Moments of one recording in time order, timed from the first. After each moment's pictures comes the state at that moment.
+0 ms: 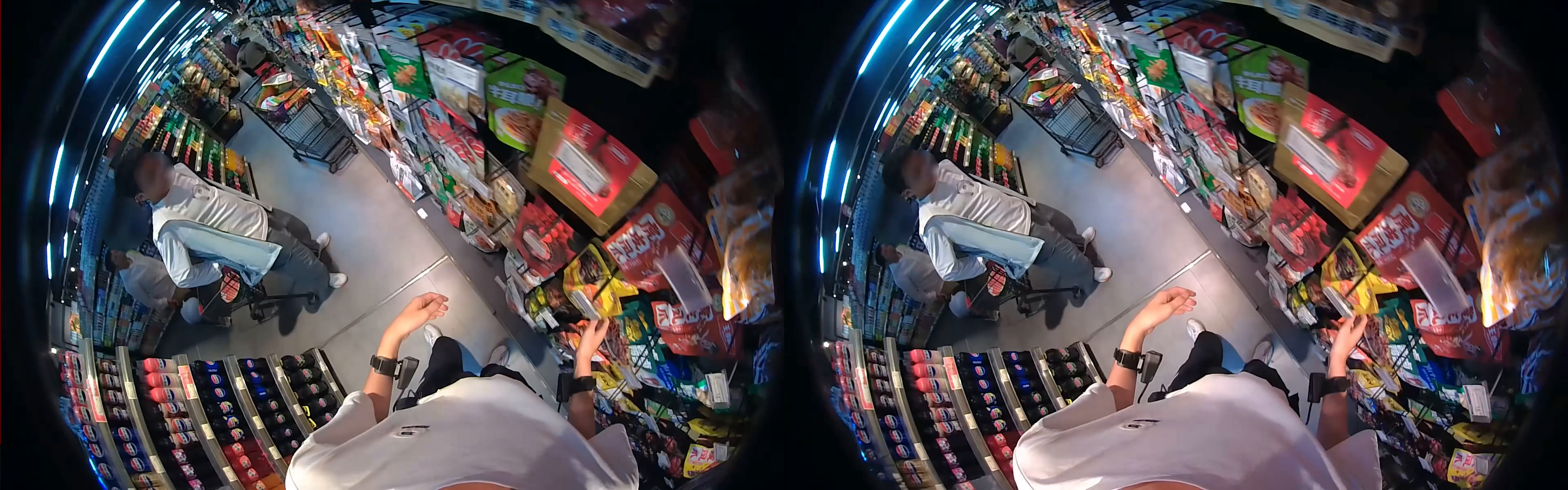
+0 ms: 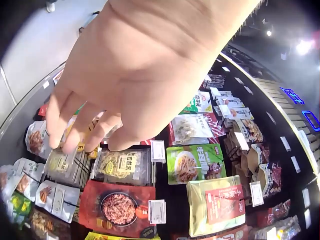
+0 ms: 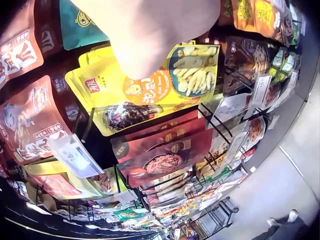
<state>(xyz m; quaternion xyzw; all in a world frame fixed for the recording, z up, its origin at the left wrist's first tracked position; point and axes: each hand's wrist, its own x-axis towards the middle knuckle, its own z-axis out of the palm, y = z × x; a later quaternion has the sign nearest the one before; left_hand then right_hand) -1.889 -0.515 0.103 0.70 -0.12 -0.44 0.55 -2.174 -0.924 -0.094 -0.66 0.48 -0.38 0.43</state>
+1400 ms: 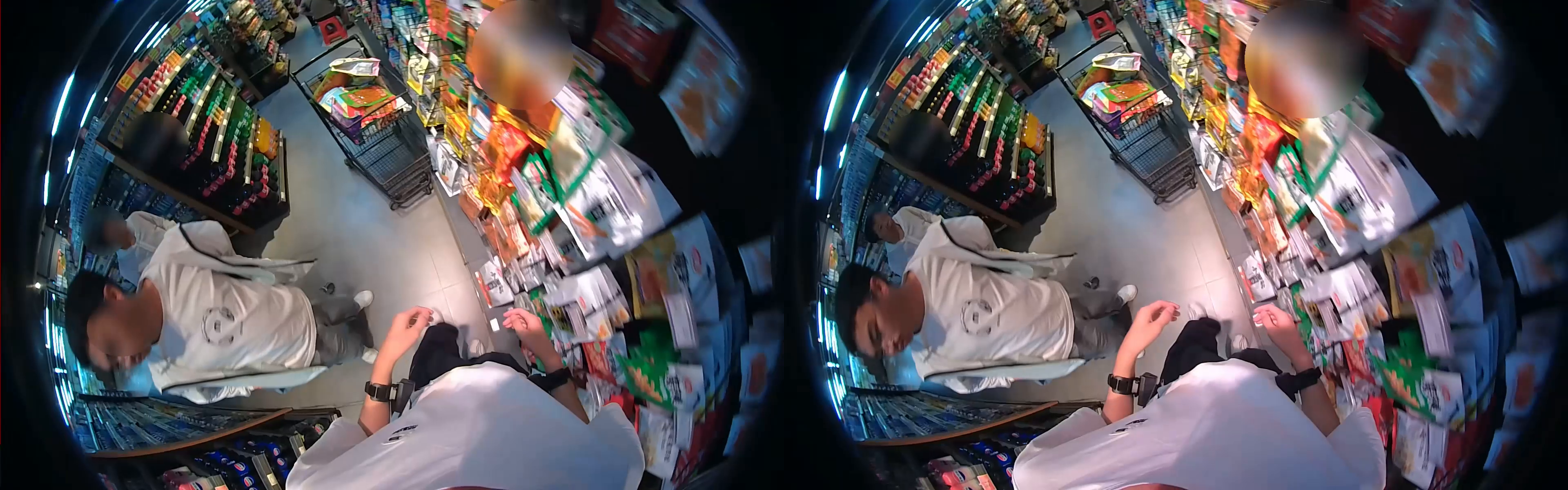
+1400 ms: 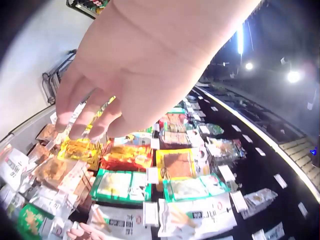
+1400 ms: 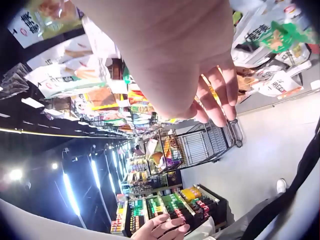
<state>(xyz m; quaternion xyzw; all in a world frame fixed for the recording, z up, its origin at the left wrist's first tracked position) -1.148 -0.301 0.093 0.75 -0.01 -0.19 0.63 -1.198 -0.649 0.028 -0.75 0.05 0.11 0.64</state>
